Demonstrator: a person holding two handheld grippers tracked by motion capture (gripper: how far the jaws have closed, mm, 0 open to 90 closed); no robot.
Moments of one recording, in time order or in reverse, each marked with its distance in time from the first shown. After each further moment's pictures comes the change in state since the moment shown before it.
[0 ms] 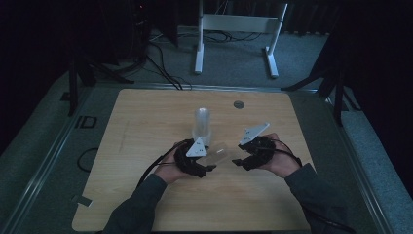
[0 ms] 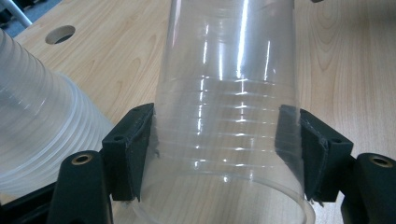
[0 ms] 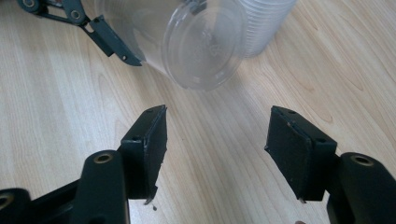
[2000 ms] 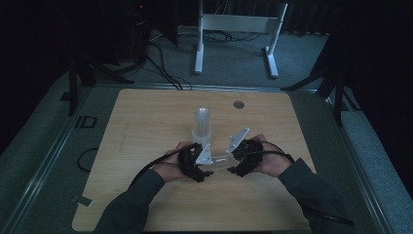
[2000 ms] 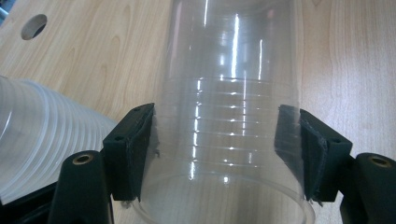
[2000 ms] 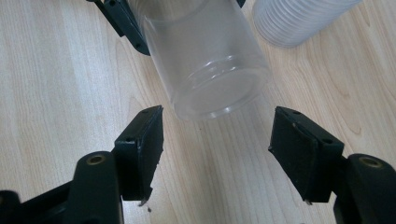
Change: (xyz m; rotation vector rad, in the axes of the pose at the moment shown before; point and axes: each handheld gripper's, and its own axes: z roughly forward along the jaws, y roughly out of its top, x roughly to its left) left arm -0.012 0.013 0.002 0.204 -0.014 0.221; right arm 0.017 0.019 0.021 0.162 0.046 -0.154
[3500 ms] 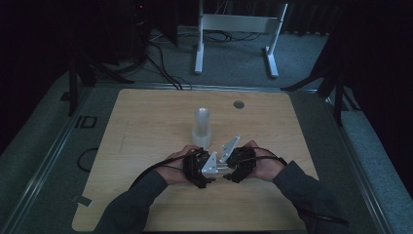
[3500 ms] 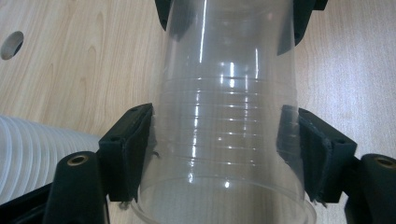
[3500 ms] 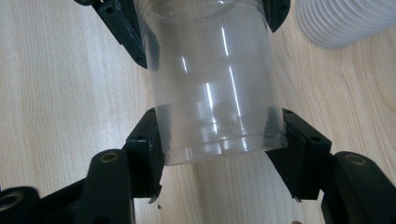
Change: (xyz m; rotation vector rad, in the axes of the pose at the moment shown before) left arm -0.015 0.010 0.005 0.020 -0.016 0.086; right arm 0.015 0.004 0.023 0.035 0.050 -0.054
